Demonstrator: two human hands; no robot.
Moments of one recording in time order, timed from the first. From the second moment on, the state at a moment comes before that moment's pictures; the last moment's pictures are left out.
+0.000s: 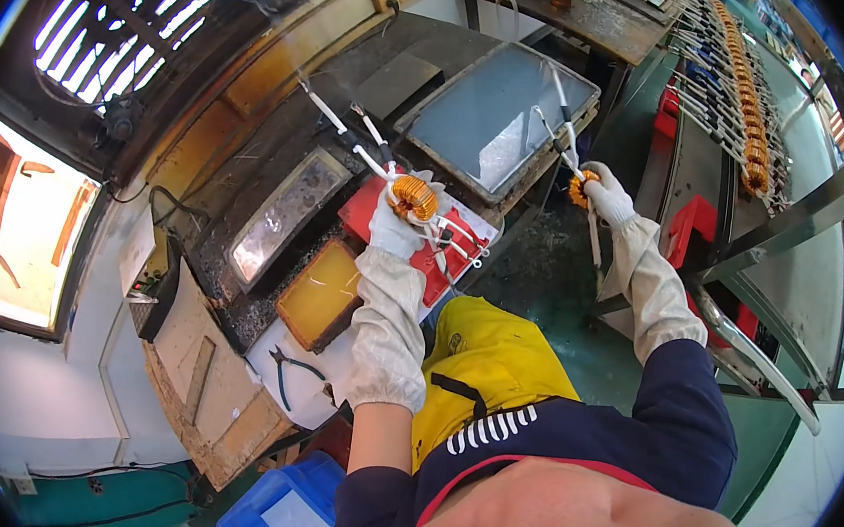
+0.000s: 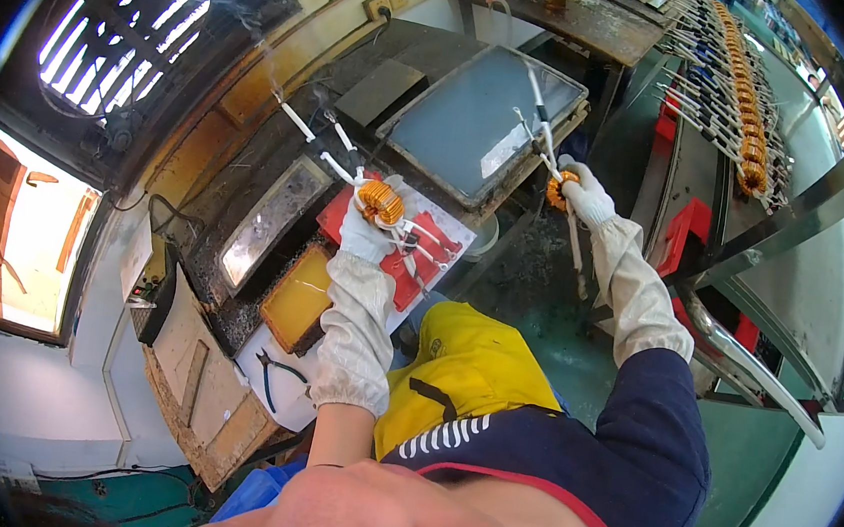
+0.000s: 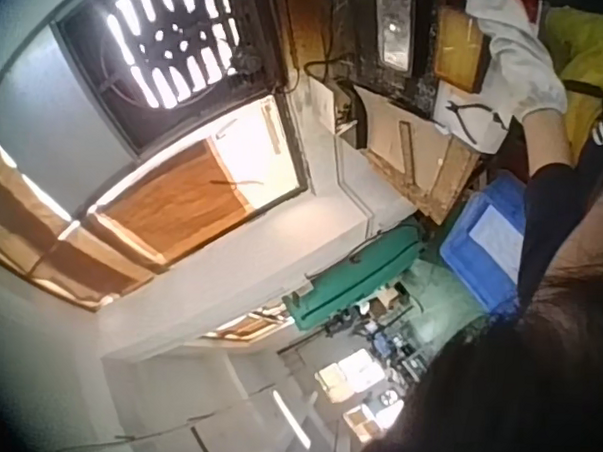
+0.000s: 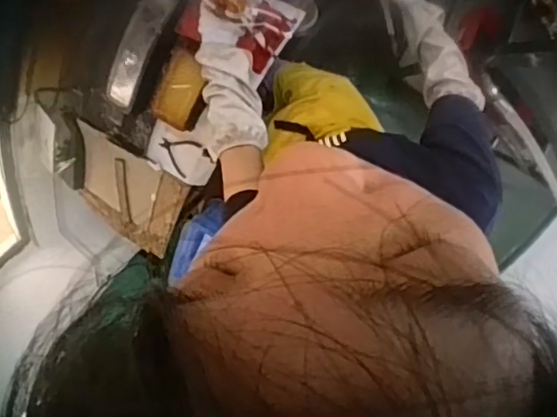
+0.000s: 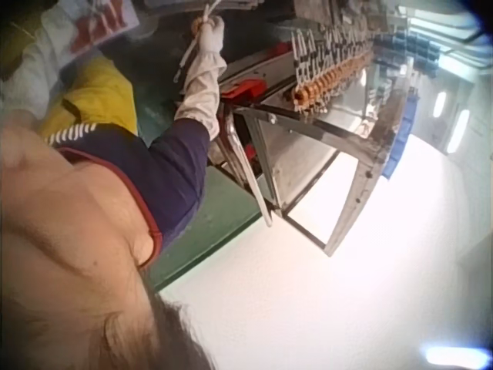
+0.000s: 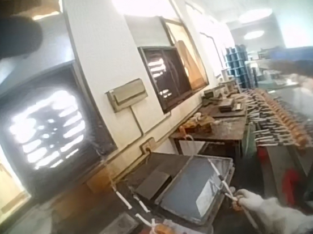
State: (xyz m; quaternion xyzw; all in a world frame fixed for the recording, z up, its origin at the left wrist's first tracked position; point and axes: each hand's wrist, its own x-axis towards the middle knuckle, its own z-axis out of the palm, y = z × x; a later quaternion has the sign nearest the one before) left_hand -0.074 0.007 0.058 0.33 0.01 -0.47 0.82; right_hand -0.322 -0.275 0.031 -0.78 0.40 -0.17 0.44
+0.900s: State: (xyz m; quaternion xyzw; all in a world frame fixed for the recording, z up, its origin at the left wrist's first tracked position) left_hand -0.058 0.002 0.035 0.36 -0.05 -0.48 0.80; right_hand -0.414 -0.355 0.224 -0.92 0.34 0.01 -0.20
